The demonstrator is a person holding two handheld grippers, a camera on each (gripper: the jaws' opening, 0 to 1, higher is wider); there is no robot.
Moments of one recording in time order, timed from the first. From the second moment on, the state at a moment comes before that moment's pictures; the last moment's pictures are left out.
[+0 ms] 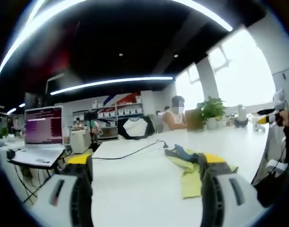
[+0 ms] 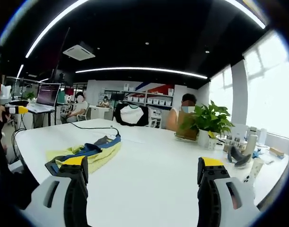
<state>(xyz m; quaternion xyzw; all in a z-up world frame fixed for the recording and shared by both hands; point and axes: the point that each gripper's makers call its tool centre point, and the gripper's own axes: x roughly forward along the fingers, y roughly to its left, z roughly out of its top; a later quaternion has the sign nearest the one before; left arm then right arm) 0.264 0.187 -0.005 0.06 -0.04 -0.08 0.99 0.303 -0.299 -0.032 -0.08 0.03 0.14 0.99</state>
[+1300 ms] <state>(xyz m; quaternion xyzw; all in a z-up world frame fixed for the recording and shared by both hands) 0.258 0.178 -0.013 0.04 -0.03 -0.10 0.99 0.305 -0.129 -0.036 -0.11 0.04 0.33 0.94</state>
